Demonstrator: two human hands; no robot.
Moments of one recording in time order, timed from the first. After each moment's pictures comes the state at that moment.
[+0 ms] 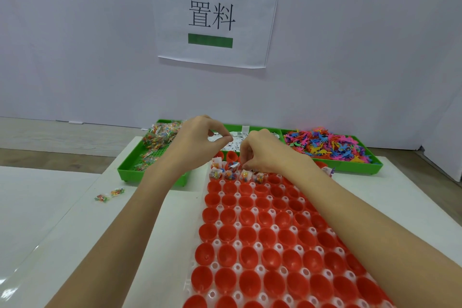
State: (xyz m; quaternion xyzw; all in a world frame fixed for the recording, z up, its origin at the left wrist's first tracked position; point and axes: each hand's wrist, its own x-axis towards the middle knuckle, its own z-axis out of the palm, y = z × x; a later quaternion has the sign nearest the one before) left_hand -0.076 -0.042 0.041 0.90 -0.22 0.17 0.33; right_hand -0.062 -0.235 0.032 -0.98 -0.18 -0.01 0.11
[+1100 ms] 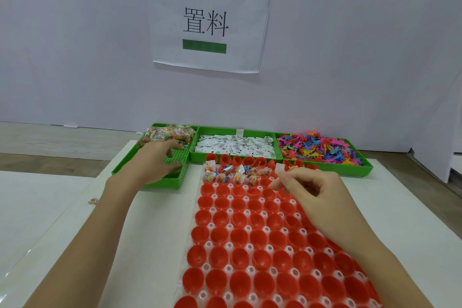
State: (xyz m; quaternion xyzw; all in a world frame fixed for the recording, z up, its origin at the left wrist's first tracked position) left_hand -0.044 0.030 -0.005 0.97 -0.14 0.07 0.16; right_hand -0.204 -0.288 0.017 -0.86 -0.11 -0.20 0.46
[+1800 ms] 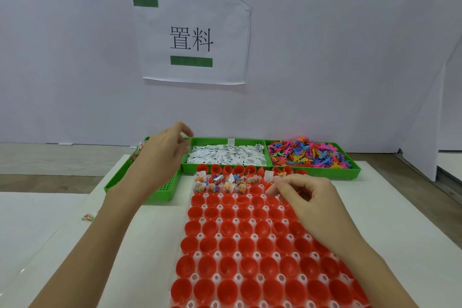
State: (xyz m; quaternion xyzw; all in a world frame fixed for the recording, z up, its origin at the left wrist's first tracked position) left_hand -0.085 -0.024 0.048 0.91 -0.21 0.24 0.26; right_hand -0.208 -0.301 0.019 -0.86 -0.07 -0.22 0.46
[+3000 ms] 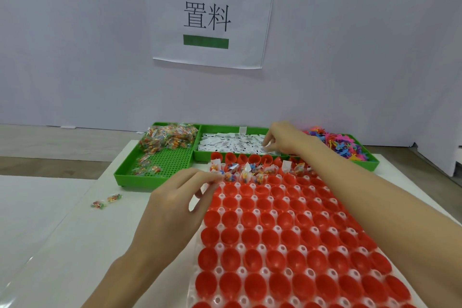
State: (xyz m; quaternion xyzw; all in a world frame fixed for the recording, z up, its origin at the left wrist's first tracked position) left_hand -0.168 -0.016 -0.019 0.82 -0.30 0.35 0.32; right_hand -0.005 -0.295 0.029 -0.99 -0.08 0.00 0.08
